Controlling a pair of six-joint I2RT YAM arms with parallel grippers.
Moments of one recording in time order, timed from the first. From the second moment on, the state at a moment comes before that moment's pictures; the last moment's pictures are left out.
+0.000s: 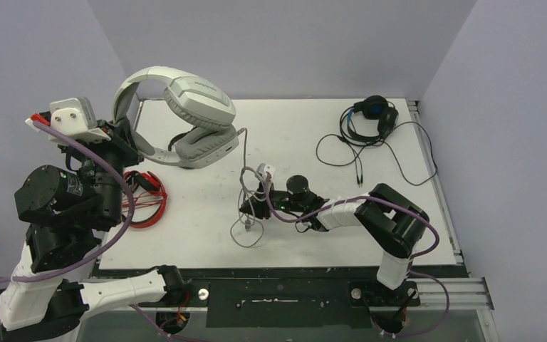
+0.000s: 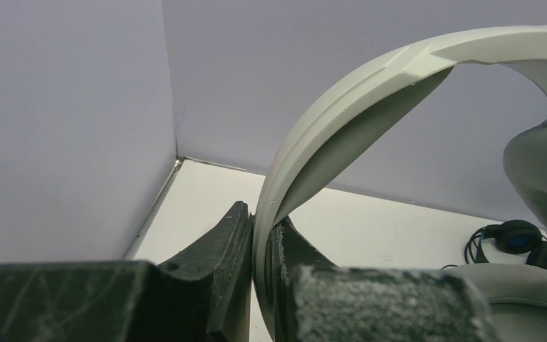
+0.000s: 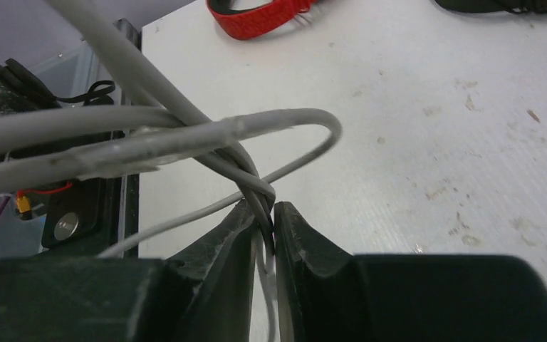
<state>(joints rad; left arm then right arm) -1.06 0.86 1.63 -0.47 -1.18 0.11 0.86 1.79 0.76 0.87 -0.56 0.22</state>
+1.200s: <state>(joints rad) -0.50 1.45 1.39 -0.50 -0.78 -0.14 0.59 1.00 0.95 -0.65 0.28 0.38</state>
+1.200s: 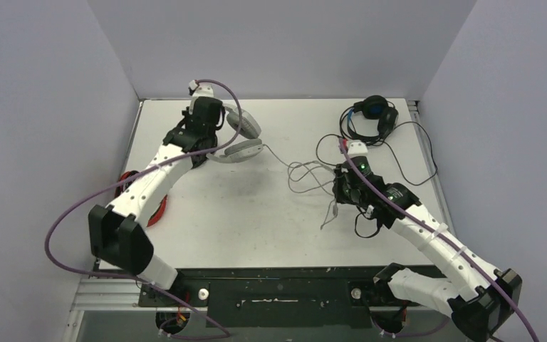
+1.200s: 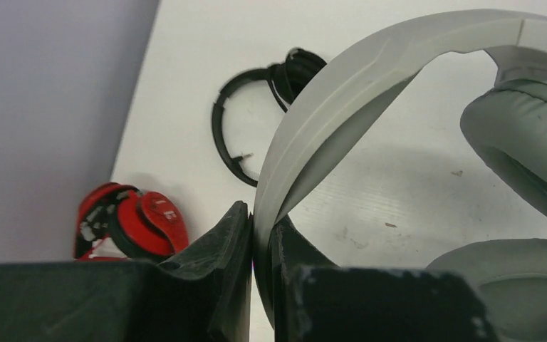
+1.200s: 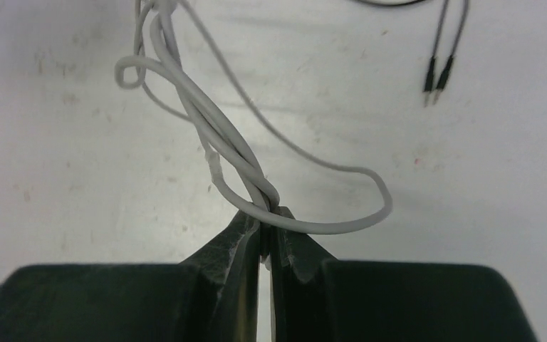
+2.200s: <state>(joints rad) -0.28 2.30 2.13 -0.79 -0.34 -0.36 0.62 1.19 0.80 -0.59 -0.02 0.44</state>
